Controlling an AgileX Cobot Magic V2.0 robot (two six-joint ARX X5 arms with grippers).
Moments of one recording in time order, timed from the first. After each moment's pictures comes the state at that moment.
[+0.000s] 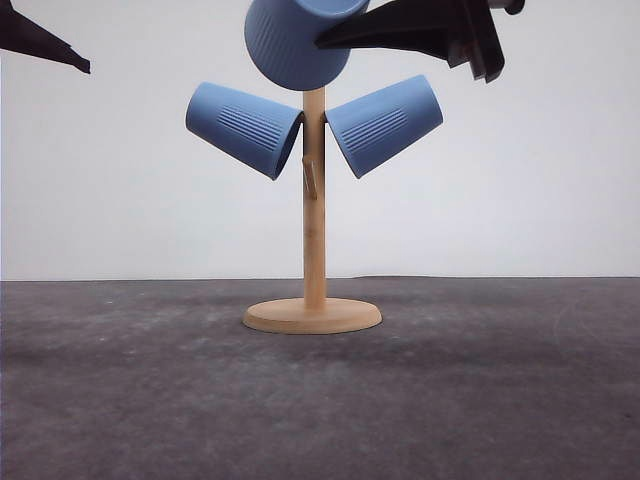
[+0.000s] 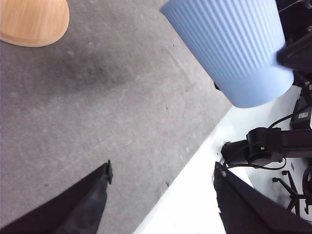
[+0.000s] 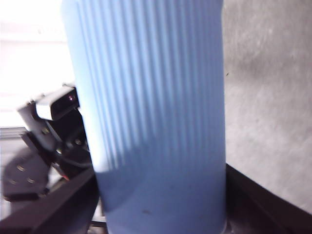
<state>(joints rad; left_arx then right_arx) -0.12 1.13 1.12 -1.00 0.91 0.06 0.60 1.14 0.82 0.07 -0.69 1.39</state>
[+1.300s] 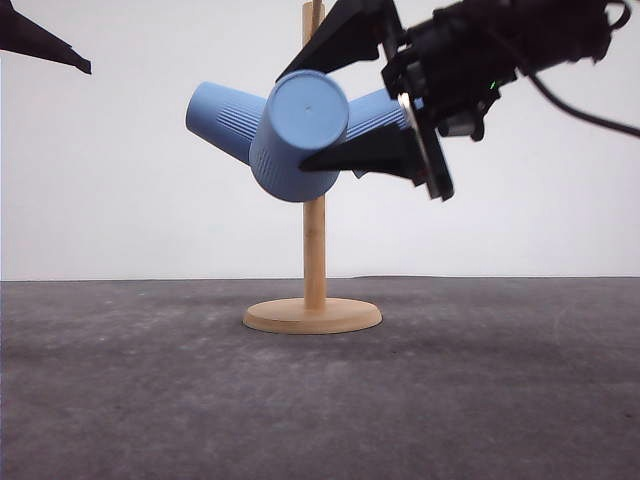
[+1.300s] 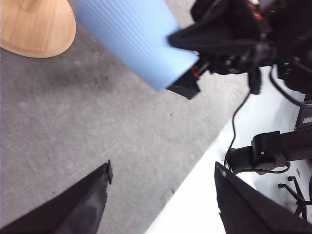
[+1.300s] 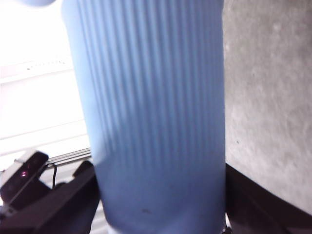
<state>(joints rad) -0.11 1.13 1.12 -0.98 0.91 0.06 0.53 1.48 0.82 0.34 -0.73 1.52</state>
